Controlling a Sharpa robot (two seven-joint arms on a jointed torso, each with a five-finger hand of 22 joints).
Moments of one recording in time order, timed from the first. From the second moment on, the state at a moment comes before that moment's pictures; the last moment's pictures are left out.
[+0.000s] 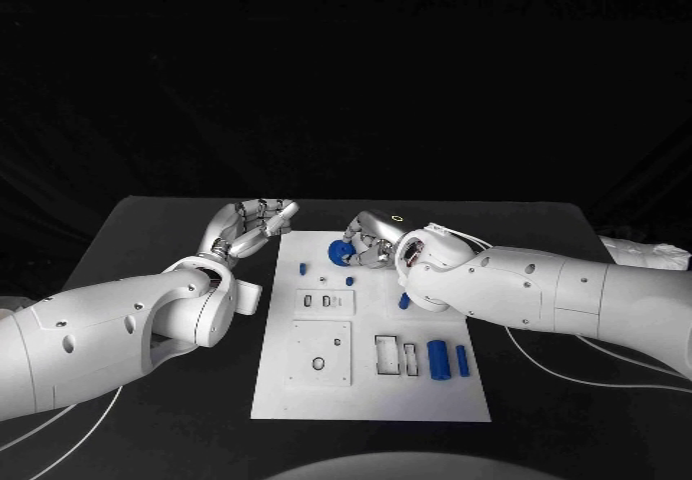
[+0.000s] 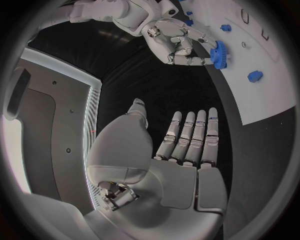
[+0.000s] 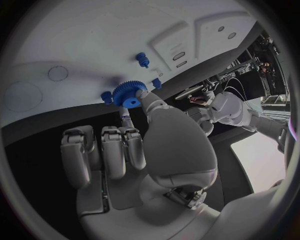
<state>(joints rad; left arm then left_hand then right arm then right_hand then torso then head) 1.22 -0.78 -0.22 1.48 -0.19 -0.59 0.54 1.16 -0.04 -0.07 0.30 0.06 0.70 0.19 0.21 0.13 0.61 0.22 0.44 0.06 0.56 0.20 0.56 0.07 0.16 0.64 0.29 0.27 0.10 1.20 -0.51 -0.19 1.24 -1.39 -0.48 -0.18 1.33 -0.07 0.24 0.09 0.37 1.01 0.14 0.13 0.21 1.47 0.06 1.57 1.31 1.47 0.00 1.57 1.31 0.01 1.47 0.11 1.57 1.31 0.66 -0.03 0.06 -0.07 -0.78</state>
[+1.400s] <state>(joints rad) 1.22 -0.78 -0.22 1.48 -0.19 -0.59 0.54 1.16 -0.04 -0.07 0.30 0.06 0.70 0.19 0.21 0.13 0.61 0.22 0.44 0.06 0.56 0.20 0.56 0.07 0.16 0.64 0.29 0.27 0.10 1.19 -0.47 -0.19 1.17 -1.43 -0.43 -0.20 1.30 -0.09 0.24 0.07 0.32 0.79 0.11 0.07 0.17 1.47 0.05 1.57 1.31 1.47 0.00 1.57 1.31 0.01 1.47 0.11 1.57 1.31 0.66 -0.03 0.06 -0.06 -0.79</state>
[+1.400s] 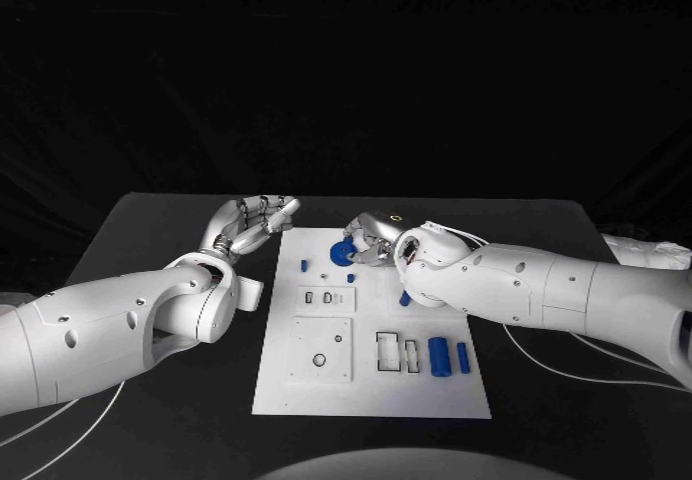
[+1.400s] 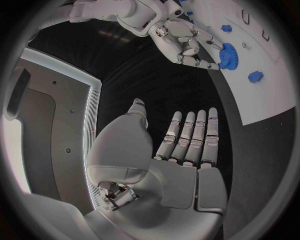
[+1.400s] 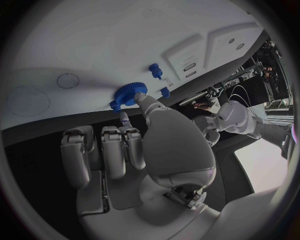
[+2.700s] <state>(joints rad) 1.20 -0.74 -0.22 1.43 -0.19 -0.58 0.54 1.16 -0.03 -0.07 0.30 0.06 0.70 0.19 0.21 0.13 0.61 0.22 0.44 0.06 0.56 0.20 0.56 0.07 0.16 0.64 0.29 0.27 0.10 1.26 -0.96 -0.20 1.44 -1.03 -0.51 0.04 1.28 -0.06 0.18 0.11 0.14 0.87 0.08 0.08 0.18 1.47 0.03 1.57 1.31 1.47 -0.01 1.57 1.31 0.01 1.47 0.10 1.57 1.31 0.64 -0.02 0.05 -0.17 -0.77</state>
